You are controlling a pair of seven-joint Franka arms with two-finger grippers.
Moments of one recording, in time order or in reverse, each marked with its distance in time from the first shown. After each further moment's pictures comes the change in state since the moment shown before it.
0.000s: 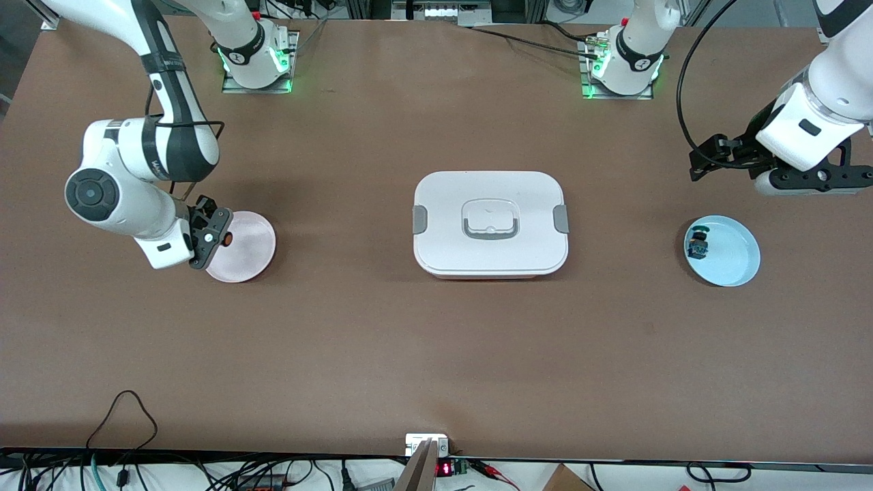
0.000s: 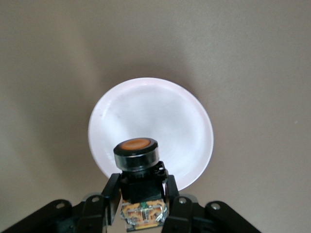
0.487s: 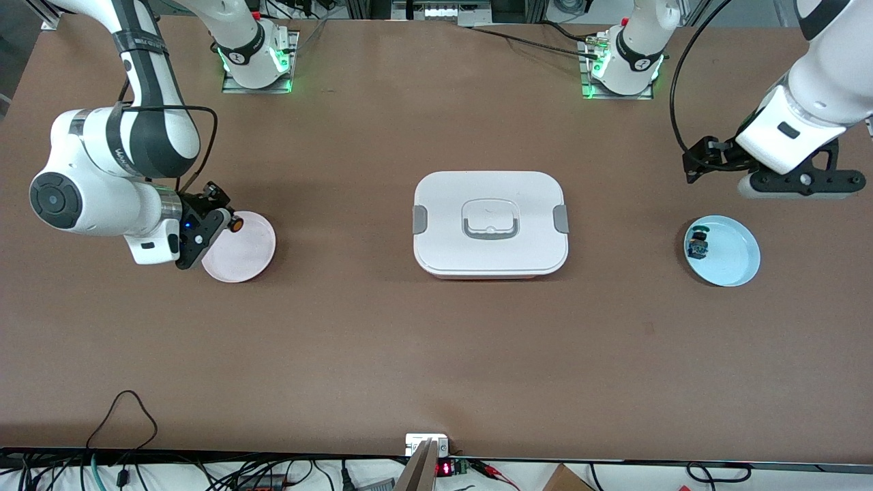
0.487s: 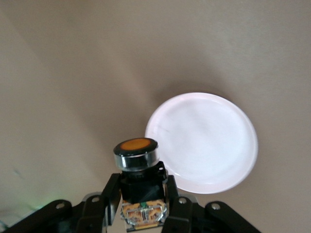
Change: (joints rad) left arm 0.031 0.012 -0.066 0.028 0.056 -0.022 0.001; right arm 0.007 -0.004 0.000 0.172 0.131 -0.328 0.218
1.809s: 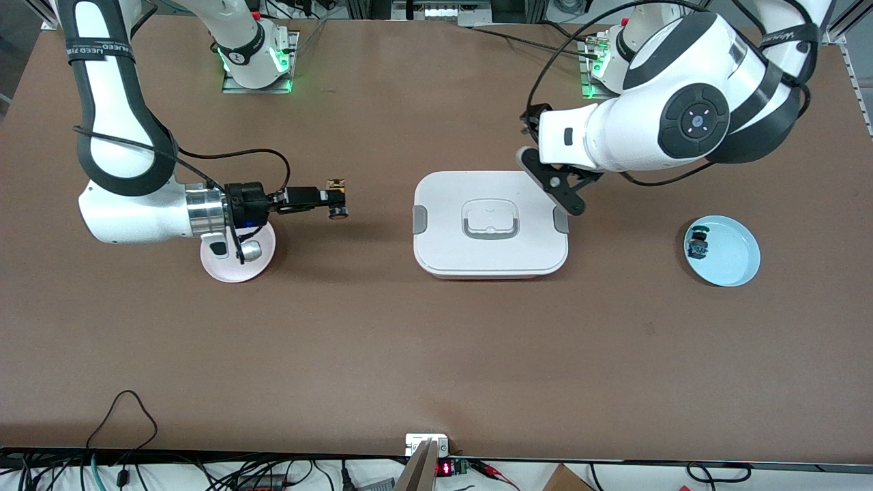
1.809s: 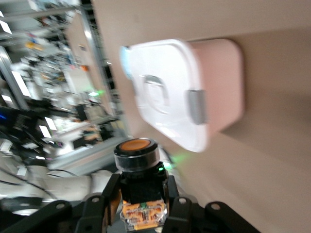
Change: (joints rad) left arm 0.235 0.407 -0.691 0.227 -0.064 -0.213 0.180; right arm 0.041 0.040 0.006 0.014 1.003 -0.178 0.638
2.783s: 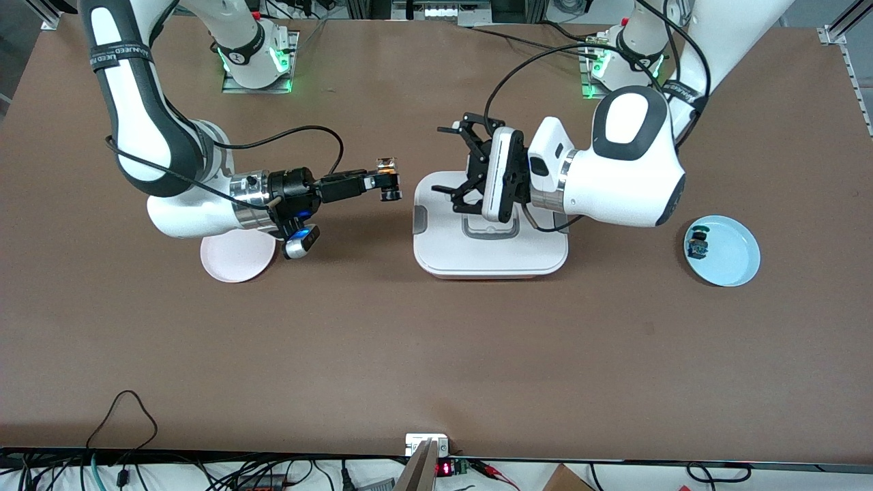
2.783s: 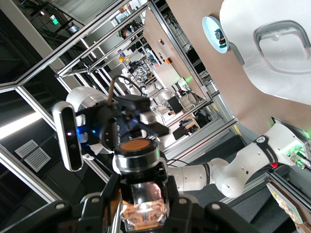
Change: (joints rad) left arm -0.021 0.095 0.005 -0.157 -0.782 0.531 1.035; right arm 0.052 0.027 0.096 -0.003 0.559 -0.003 0.274
